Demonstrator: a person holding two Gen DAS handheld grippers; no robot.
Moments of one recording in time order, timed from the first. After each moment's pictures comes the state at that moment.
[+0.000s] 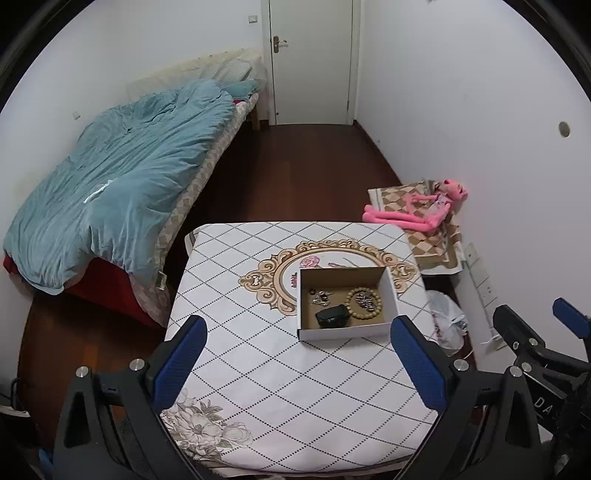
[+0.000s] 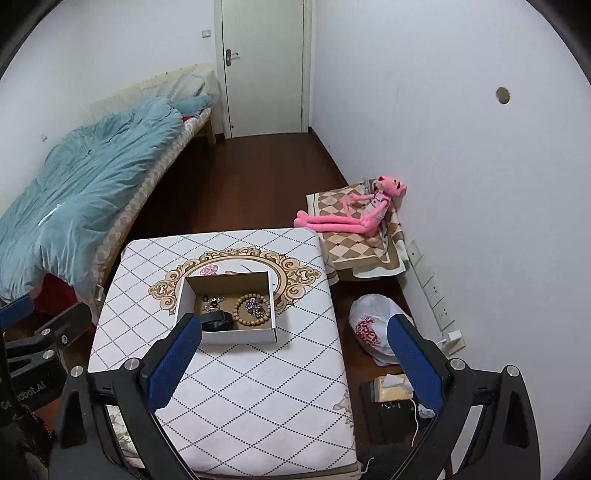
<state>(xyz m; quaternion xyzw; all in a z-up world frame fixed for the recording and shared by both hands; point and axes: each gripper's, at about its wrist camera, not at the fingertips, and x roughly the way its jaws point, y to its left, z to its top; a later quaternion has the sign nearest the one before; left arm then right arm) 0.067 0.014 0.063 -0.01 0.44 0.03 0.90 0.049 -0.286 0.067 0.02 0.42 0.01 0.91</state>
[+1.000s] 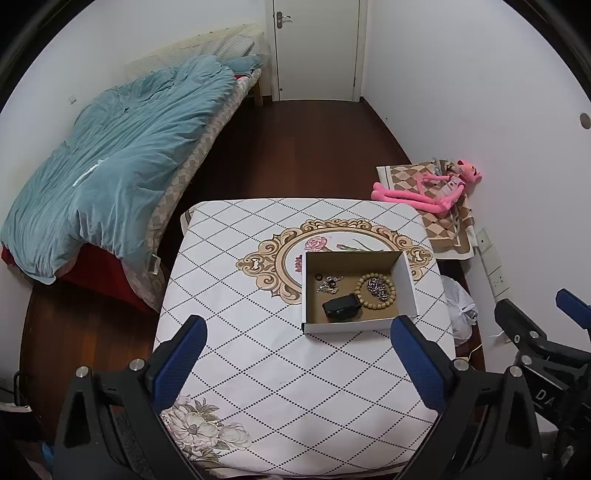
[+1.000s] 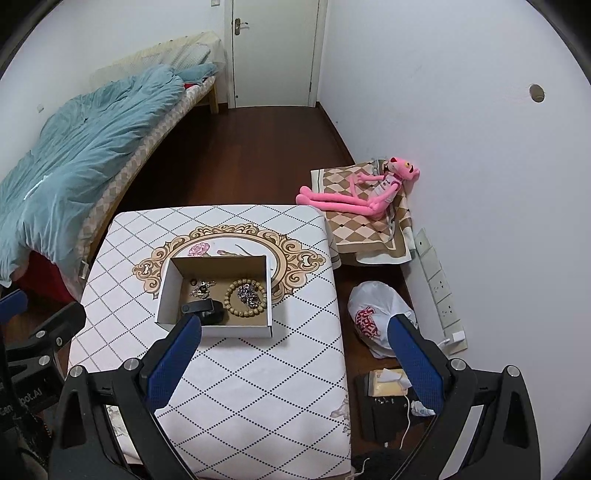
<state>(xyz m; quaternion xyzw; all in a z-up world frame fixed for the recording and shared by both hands) 0.100 0.021 0.026 -0.02 0.48 0.03 0.88 0.097 -0.271 0.030 -0.01 0.47 0.02 0.88</state>
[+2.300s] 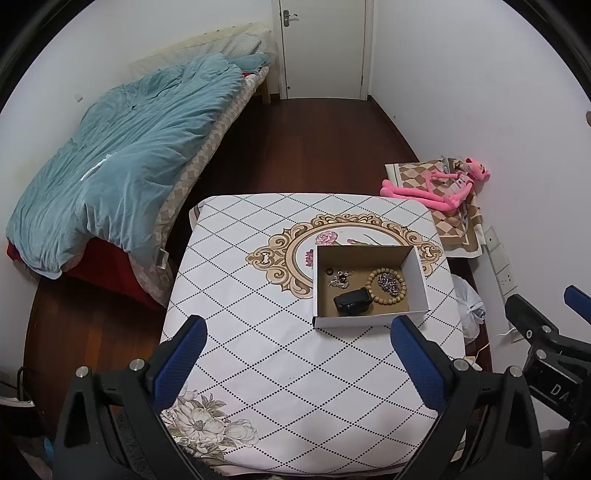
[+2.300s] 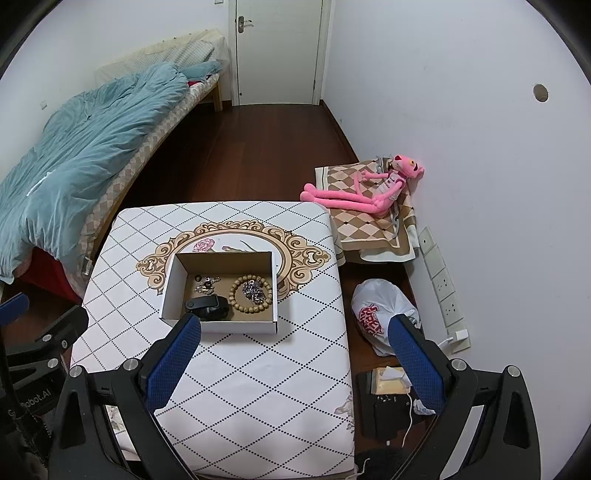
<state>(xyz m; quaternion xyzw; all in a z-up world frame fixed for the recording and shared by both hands) 0.092 0.029 0.020 -0.01 0.48 0.05 0.88 0.094 -0.269 0.032 -0.01 0.47 0.03 0.88</state>
